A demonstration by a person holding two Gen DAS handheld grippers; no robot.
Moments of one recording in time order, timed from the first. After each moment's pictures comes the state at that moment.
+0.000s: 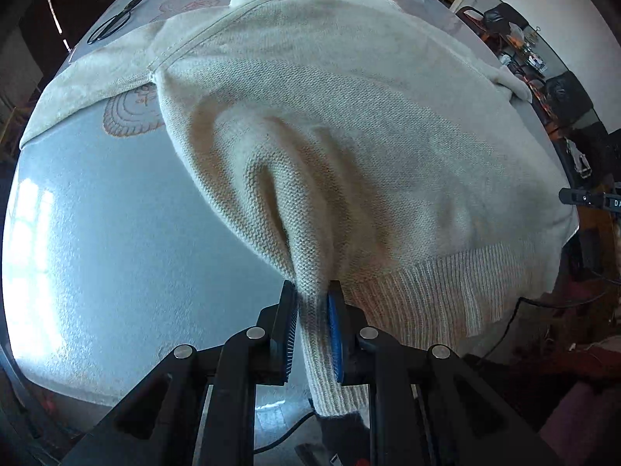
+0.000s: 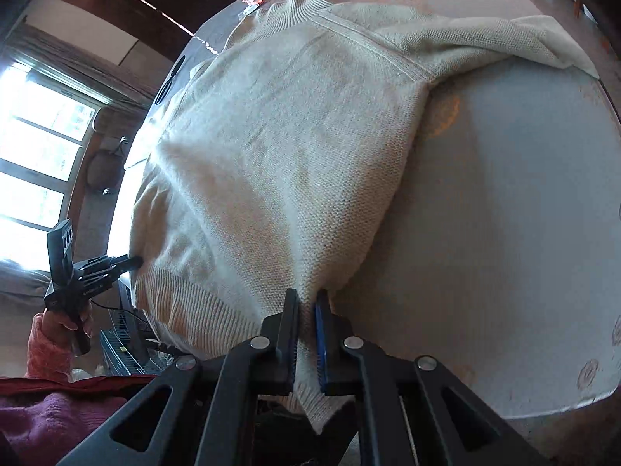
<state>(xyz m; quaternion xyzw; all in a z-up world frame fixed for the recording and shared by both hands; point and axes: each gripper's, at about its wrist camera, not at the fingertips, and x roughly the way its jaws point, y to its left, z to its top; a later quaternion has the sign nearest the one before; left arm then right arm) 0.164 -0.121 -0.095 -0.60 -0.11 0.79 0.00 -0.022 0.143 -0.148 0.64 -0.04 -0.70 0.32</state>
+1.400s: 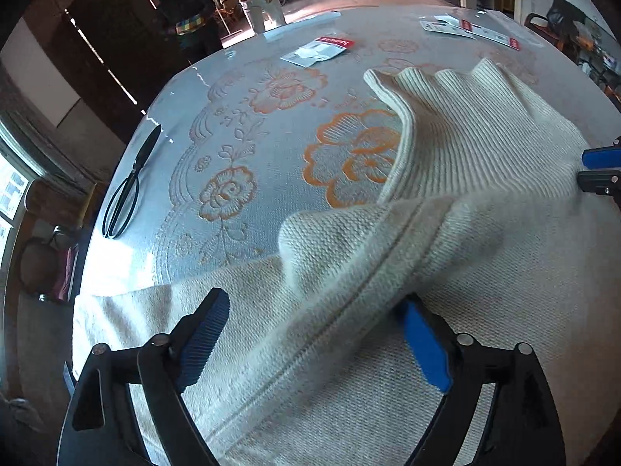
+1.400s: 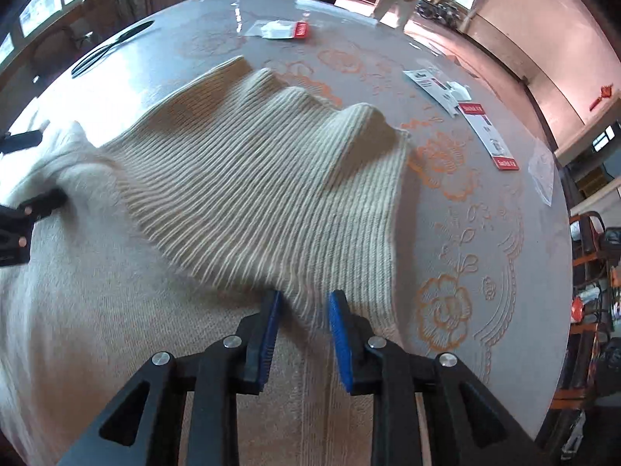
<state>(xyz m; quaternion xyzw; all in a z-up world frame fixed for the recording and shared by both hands) -0.177 -0.246 -0.123 -0.52 0.03 0.83 -0.19 -0.317 -0.117 -0.189 0.49 0.30 -0.76 0.30</state>
